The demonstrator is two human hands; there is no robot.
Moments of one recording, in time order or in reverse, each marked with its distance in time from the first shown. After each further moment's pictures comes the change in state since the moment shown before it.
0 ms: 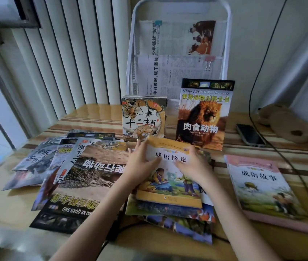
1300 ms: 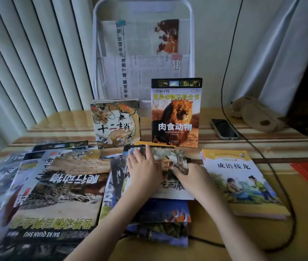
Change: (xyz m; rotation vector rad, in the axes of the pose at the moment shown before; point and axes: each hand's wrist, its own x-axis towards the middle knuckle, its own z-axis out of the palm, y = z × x) left_hand 0.005 0.054 0.070 0.504 -0.115 -0.104; right_hand -0.031 0.050 -0.020 -0.121 0.156 0.101
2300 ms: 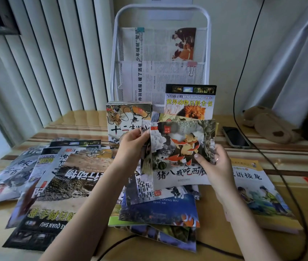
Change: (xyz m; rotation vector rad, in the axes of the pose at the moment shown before) left_hand 0.013 -0.035 -0.078 -1.471 -0.019 0.031; right_hand 0.020 0.007 -0.017 0.861 0.230 -0.048
